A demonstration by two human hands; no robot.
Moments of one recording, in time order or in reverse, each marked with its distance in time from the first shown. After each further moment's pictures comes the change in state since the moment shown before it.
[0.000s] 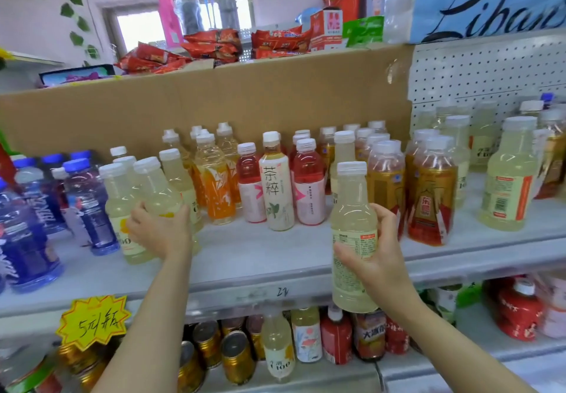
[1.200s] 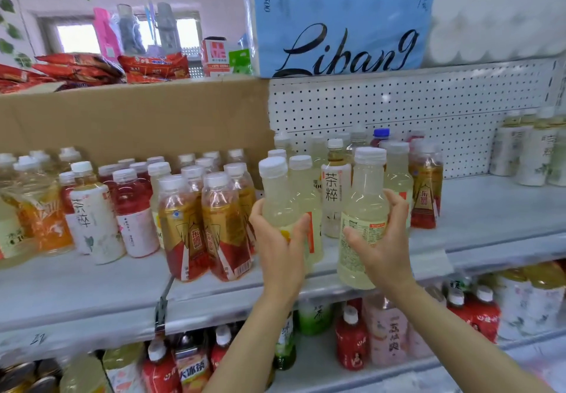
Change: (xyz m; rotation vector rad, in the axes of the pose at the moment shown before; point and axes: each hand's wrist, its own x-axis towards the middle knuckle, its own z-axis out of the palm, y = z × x) left_hand -0.468 0.262 0.113 -0.643 -0.708 0.220; right_hand 0.067 0.050 -0.358 -0.122 0.188 -0.270
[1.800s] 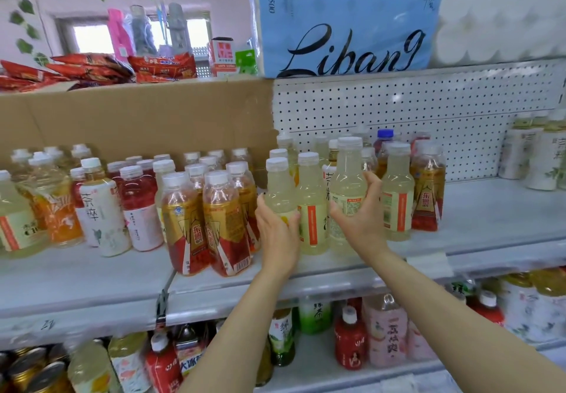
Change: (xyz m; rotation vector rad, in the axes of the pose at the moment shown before) left_hand 0.030 -0.032 0.016 0.332 -0.065 -0.116; right_hand 0.049 0.048 0.021 -0.187 0.020 0.057
